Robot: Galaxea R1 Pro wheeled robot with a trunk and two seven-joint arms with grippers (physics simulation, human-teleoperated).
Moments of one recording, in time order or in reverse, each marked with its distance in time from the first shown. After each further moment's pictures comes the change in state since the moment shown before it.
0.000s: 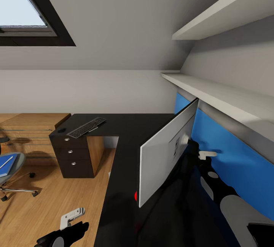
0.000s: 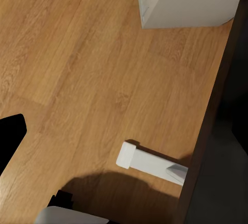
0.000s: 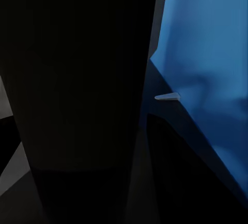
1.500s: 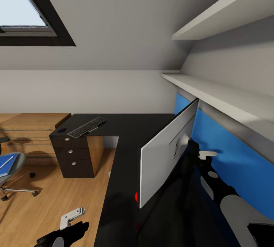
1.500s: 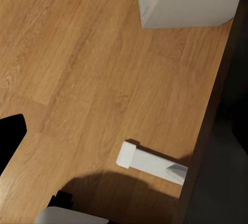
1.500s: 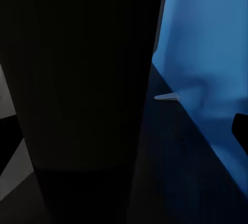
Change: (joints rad) left arm 0.000 0.000 0.000 -0.001 0.000 0.000 0.000; right arm -0.001 -0.001 -0.001 -0.002 0.002 0.003 0.002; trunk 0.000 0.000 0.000
